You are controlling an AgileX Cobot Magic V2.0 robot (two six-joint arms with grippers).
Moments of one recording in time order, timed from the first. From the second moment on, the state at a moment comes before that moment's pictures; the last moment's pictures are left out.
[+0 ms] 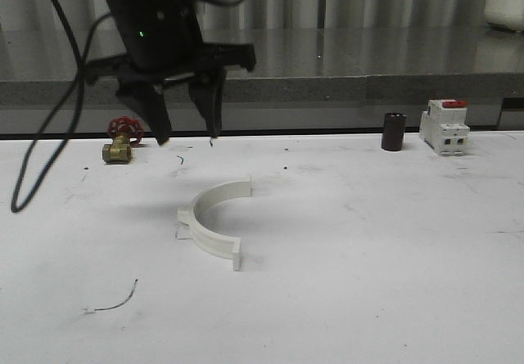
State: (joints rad) left arm -0.50 1.93 -1.64 -0.02 0.97 -0.31; right arm -0.01 0.29 -0.47 0.06 0.43 0.01
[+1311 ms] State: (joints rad) left arm -0.16 0.78 -0.56 0.22 0.46 -0.22; right arm -0.01 0.29 -0.47 0.06 0.43 0.01
